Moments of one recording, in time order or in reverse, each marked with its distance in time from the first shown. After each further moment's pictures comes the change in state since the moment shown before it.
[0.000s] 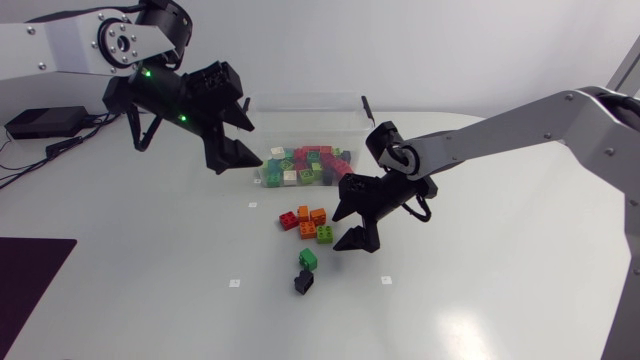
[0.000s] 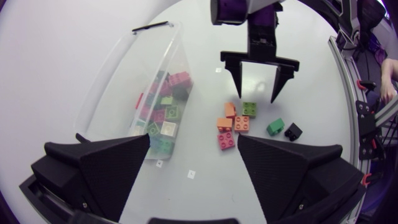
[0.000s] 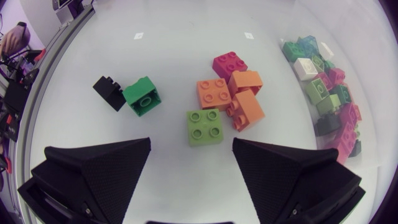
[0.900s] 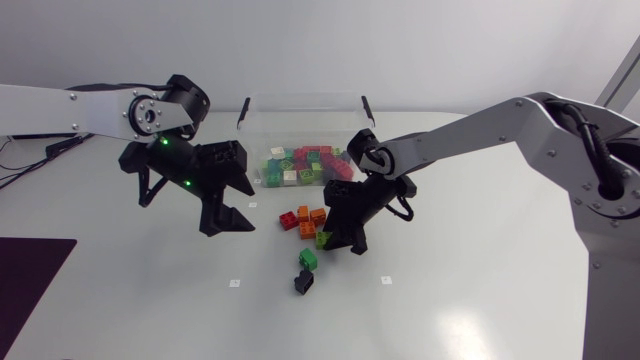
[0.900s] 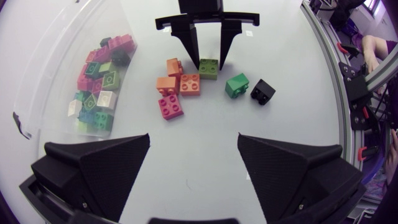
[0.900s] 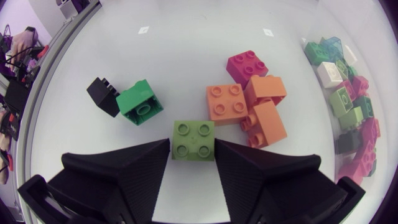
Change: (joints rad) left arm -0.016 0.017 -0.263 0.019 0.003 0.118; right arm 0.048 0.114 0.123 -0.097 0.000 -0.030
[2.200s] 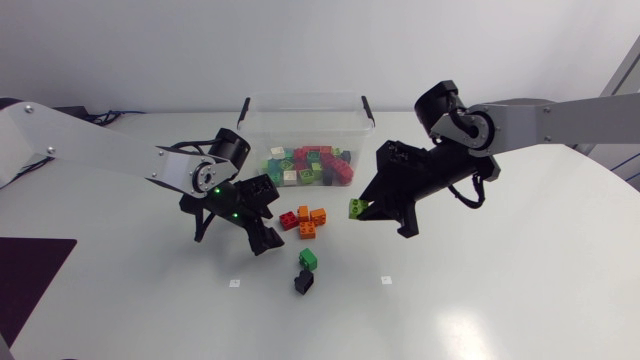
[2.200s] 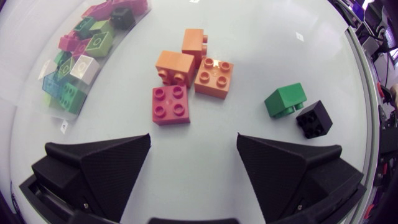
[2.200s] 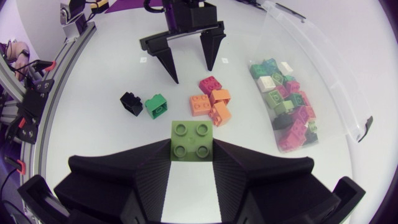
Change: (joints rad) left arm -0.086 0.230 -0.107 0.427 -0.088 -0.378; right arm -0.137 -0.438 -0.249 0.026 -0.026 0.026
